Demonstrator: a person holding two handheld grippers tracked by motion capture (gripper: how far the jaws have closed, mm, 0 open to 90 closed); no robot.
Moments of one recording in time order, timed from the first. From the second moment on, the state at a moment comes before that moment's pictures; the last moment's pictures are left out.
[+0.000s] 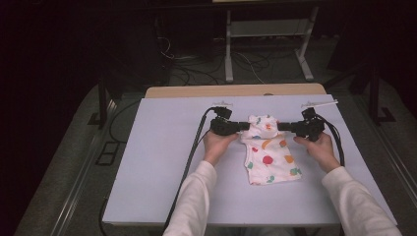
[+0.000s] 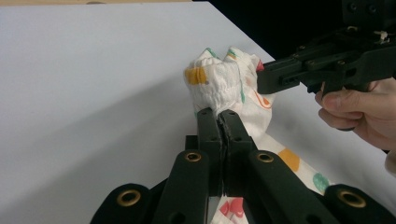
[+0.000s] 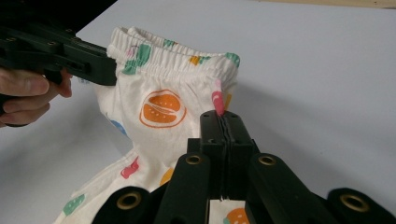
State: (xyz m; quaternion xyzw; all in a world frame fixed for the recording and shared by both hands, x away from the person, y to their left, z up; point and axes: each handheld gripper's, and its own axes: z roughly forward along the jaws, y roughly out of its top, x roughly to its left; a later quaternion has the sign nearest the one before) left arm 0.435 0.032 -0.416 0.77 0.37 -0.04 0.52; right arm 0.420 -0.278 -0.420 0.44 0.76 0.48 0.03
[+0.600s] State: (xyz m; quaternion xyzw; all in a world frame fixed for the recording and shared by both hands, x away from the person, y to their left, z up) left arm 0.422 0.028 -0.421 0.77 0.37 -0.04 0.52; right arm 0.403 -0.283 -0.423 0.44 0.77 0.47 0.03
